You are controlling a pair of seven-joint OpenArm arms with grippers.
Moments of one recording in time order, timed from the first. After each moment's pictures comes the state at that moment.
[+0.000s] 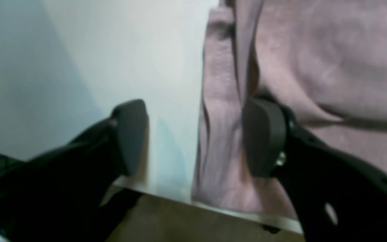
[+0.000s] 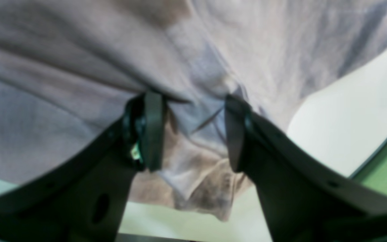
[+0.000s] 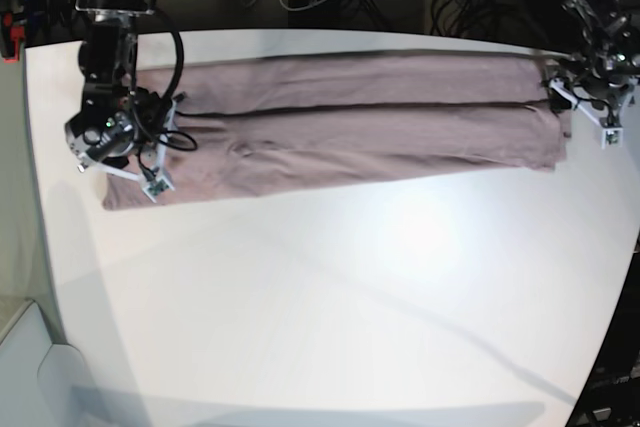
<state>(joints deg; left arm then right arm) 6.7 -8.3 -45.6 86.9 -0.5 -36.2 49.7 -0.4 5.9 11.1 94.0 -7.4 39.9 -71.2</state>
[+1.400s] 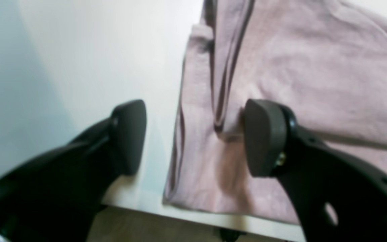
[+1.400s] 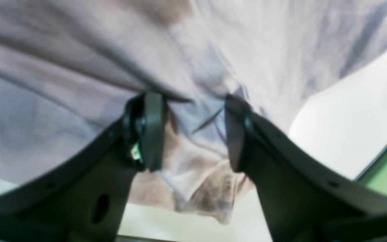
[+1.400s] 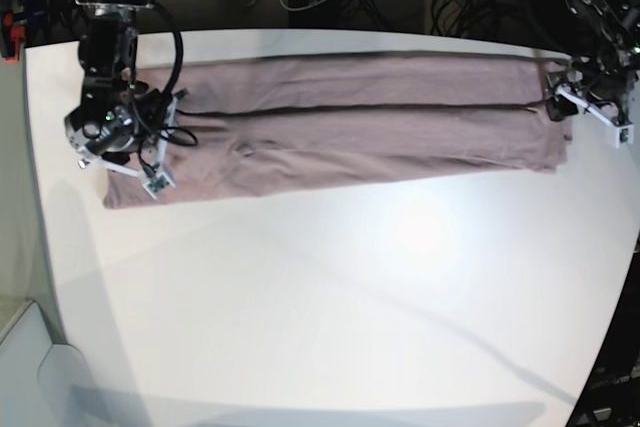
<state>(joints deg) 6.8 -9.5 -49.3 85.1 -15.8 -36.8 53.9 -2.0 5.9 11.2 94.4 -7.1 39.8 -69.8</state>
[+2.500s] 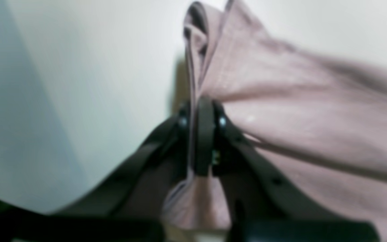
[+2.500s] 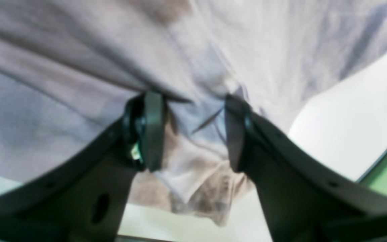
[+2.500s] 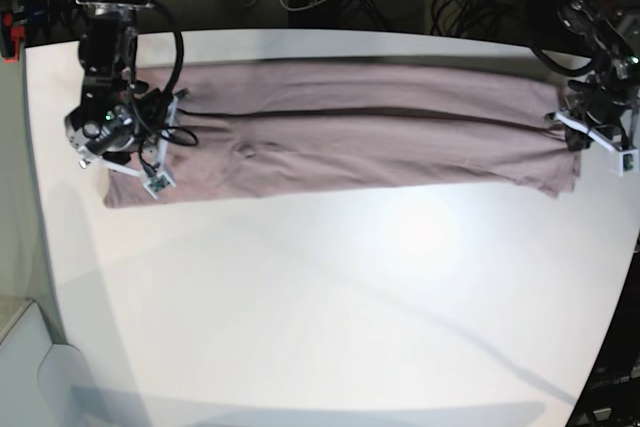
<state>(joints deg) 4.3 -5.0 -47.7 97.6 -15.3 -35.8 55.0 -2.0 5.9 11.2 94.4 -6.9 39.8 -69.9</state>
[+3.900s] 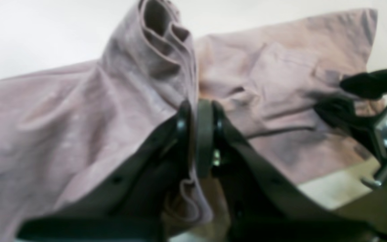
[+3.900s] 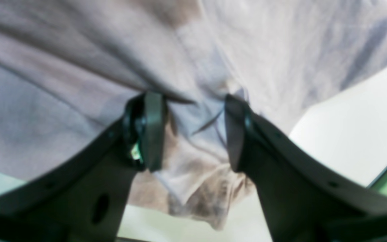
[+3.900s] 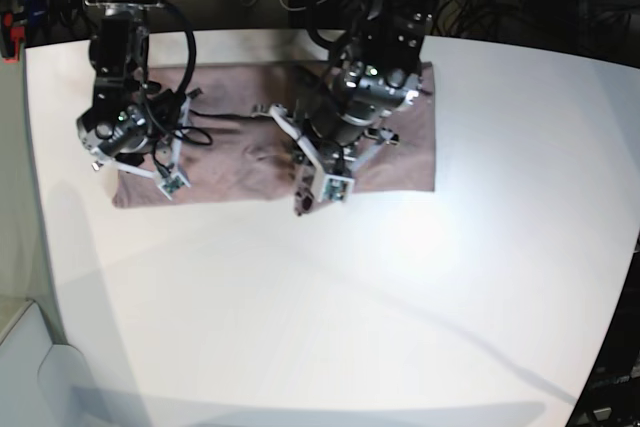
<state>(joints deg) 9.5 7.7 19.6 104.3 -4.4 2.0 51.7 -1.8 4.0 9.1 94.7 -7.4 39.8 -70.2</state>
